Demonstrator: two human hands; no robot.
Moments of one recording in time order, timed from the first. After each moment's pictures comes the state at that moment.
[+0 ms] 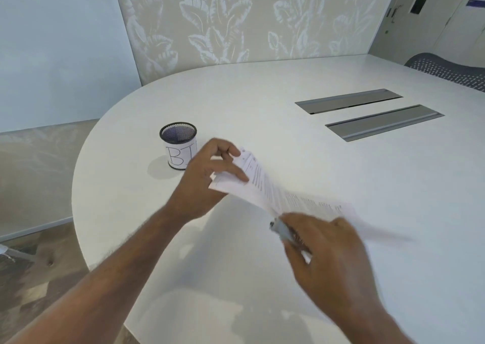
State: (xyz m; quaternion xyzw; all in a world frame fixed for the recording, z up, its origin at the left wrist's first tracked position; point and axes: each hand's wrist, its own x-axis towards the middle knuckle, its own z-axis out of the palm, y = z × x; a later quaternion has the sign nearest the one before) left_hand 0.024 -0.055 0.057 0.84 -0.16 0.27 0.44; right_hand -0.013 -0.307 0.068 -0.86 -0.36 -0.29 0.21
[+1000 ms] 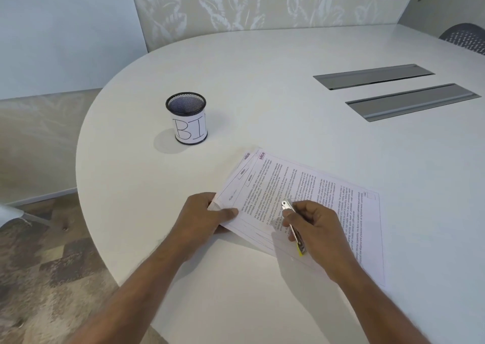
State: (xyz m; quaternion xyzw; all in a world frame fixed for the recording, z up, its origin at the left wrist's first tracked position) left_hand -0.025 -0.071 -0.024 0.67 0.24 0.00 0.70; right_hand 0.038 -0.296 -0.008 -0.81 -0.07 0.15 0.57
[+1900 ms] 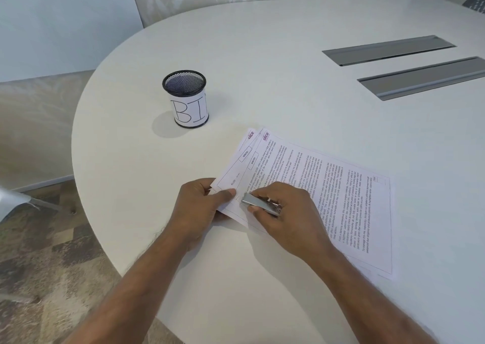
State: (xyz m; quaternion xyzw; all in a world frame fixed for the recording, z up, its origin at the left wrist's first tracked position) left_hand -0.027 -0.073 -0.022 0.61 0.27 0.04 0.75; right_hand 0.034 -0.251 -0.013 -0.87 -0.31 0.03 0.39
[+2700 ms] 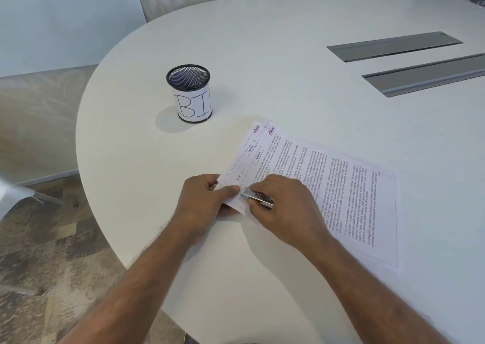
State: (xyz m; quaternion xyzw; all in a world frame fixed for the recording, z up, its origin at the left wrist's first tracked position) left_hand -0.029 -0.075 -0.022 0.60 0.28 0.04 0.75; right_hand 0.033 -0.237 -0.003 -0.89 -0.36 0.00 0.28
